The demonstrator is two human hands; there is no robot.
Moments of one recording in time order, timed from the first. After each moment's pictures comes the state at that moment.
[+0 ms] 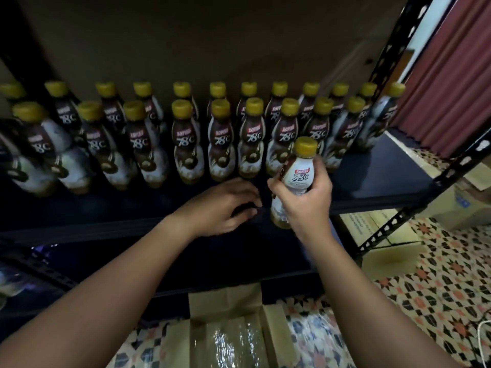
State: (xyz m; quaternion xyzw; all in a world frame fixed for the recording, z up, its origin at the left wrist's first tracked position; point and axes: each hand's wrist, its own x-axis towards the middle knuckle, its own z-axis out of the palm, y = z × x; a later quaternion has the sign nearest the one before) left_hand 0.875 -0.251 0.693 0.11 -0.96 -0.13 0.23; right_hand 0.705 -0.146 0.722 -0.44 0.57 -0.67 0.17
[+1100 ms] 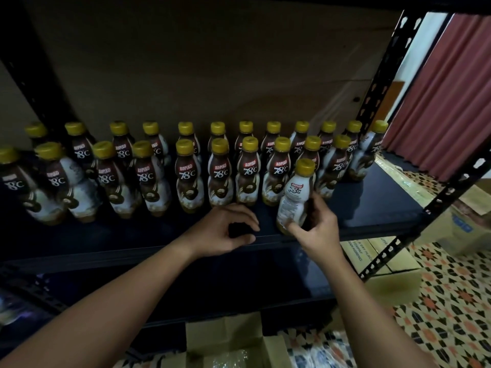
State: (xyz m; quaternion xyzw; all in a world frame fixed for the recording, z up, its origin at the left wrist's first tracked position) left_hand 0.868 -0.257 0.695 0.18 -0.90 -0.31 0.25; right_hand 0.645 -0.147 0.693 -0.53 0.60 -0.58 0.15
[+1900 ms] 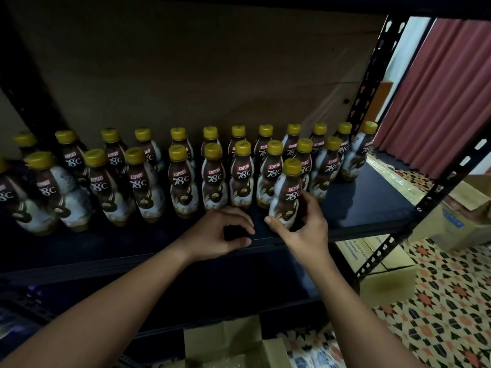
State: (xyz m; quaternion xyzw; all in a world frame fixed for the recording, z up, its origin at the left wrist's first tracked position) left_hand 0.865 -0.262 0.693 0.18 -0.90 -0.32 0.25; right_hand 0.659 -0.151 0.685 -0.49 0.65 -0.58 0.08
